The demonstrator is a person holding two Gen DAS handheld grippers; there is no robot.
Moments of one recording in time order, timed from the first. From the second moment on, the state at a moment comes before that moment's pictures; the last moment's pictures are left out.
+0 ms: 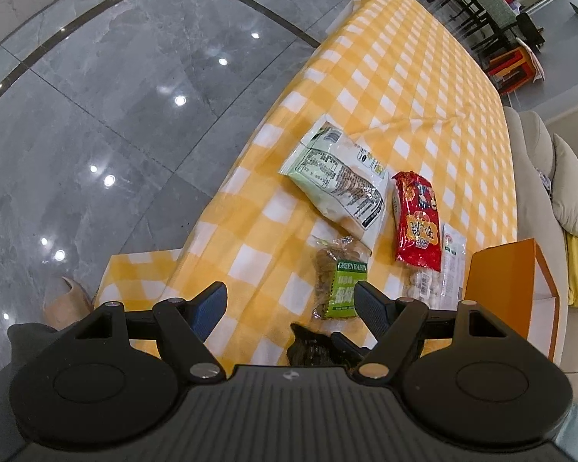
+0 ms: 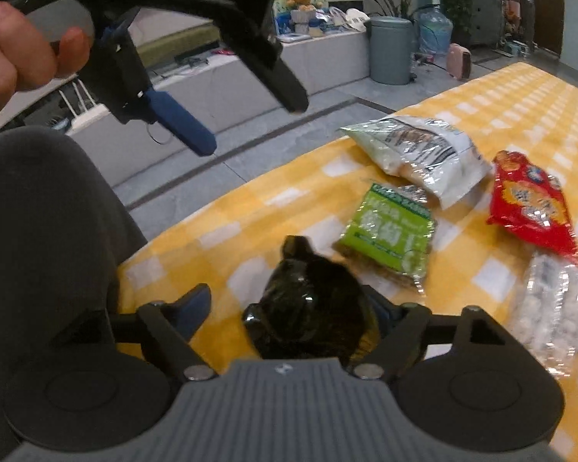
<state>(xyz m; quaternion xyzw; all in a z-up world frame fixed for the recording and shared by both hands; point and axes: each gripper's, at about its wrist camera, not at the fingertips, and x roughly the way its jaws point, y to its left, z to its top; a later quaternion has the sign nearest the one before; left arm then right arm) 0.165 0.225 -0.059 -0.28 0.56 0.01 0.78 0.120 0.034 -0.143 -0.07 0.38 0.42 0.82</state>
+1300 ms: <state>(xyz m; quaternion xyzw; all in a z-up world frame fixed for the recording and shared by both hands) 0.197 0.163 -0.077 -0.27 0.57 -0.02 0.78 0.124 -0.036 -0.138 0.01 0.41 0.26 0.88</state>
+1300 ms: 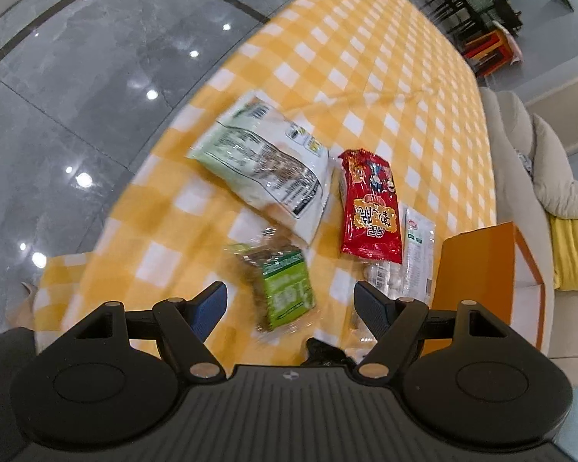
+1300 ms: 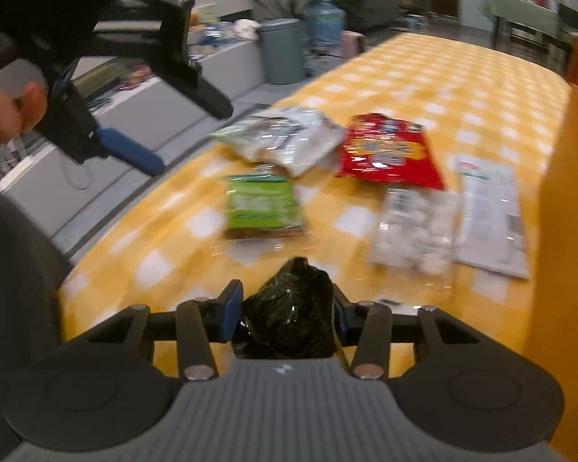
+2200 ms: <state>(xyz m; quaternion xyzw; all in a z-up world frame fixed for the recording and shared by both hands) 0.220 0.073 -0.118 -0.08 0.57 0.13 0.81 0.137 -0.050 -0.148 0.10 0.43 0.27 0.86</state>
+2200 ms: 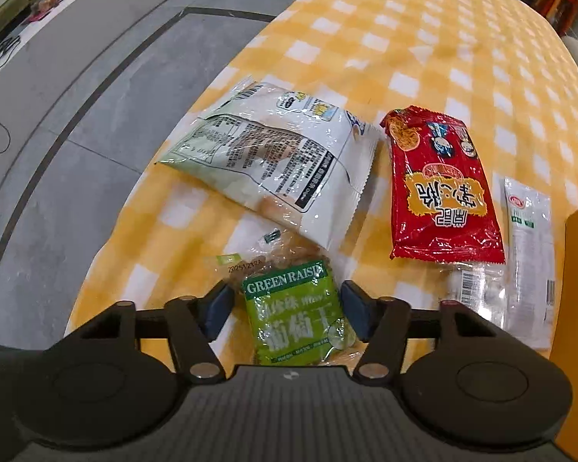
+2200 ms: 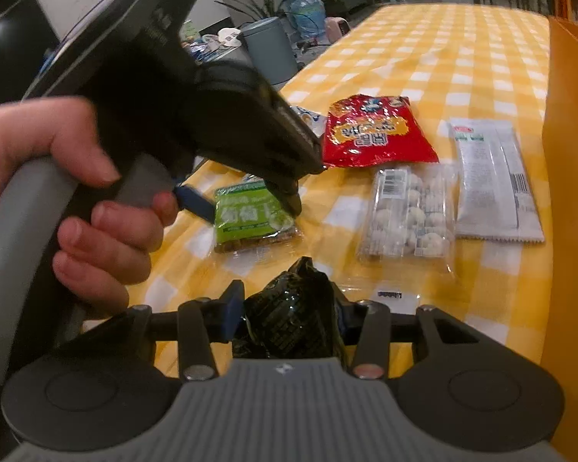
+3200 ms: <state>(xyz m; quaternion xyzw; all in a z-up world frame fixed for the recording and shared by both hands) 0.183 0.102 -0.061 -0.19 0.55 0.06 0.81 0.101 -0.053 -0.100 0.08 0.36 0.24 0.90</state>
